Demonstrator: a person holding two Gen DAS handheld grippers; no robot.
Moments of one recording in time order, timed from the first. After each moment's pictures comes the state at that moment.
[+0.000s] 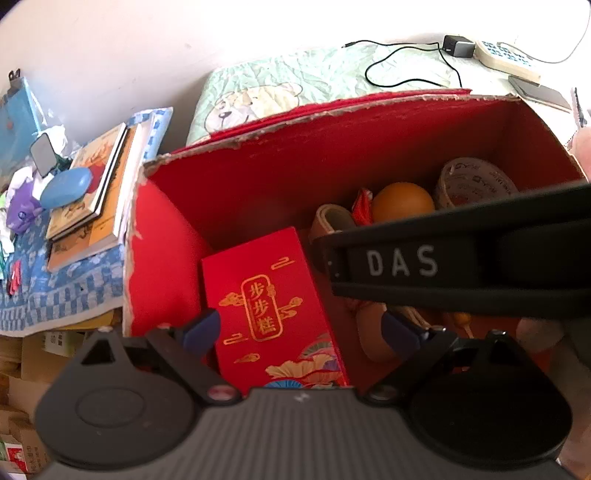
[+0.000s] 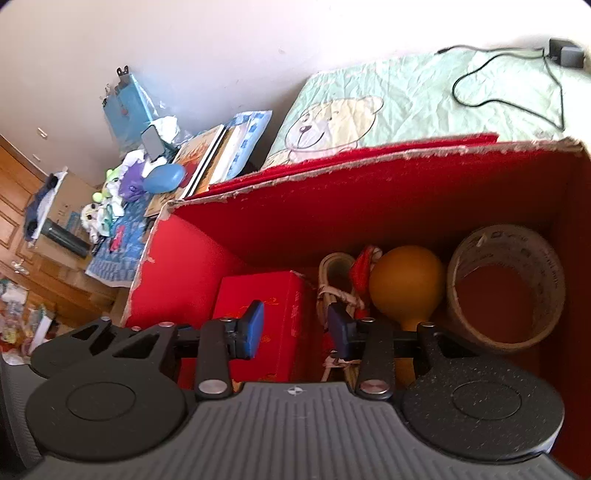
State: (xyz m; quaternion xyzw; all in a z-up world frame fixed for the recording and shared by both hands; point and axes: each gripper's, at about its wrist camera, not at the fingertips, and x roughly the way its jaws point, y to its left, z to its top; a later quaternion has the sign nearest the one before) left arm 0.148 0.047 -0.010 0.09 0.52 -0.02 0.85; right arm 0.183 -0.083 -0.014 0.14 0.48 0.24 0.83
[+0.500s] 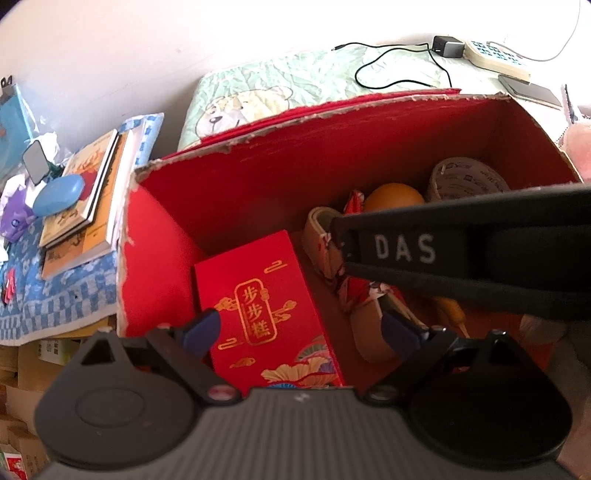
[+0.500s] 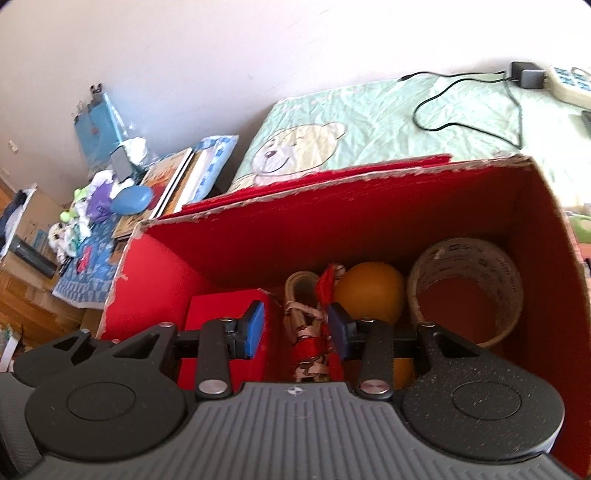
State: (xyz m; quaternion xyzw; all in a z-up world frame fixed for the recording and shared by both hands) left arm 0.148 0.046 -0.010 0.09 0.52 -0.04 0.85; right arm 0.175 -0.085 -0.009 0.13 0.45 0.17 0.87
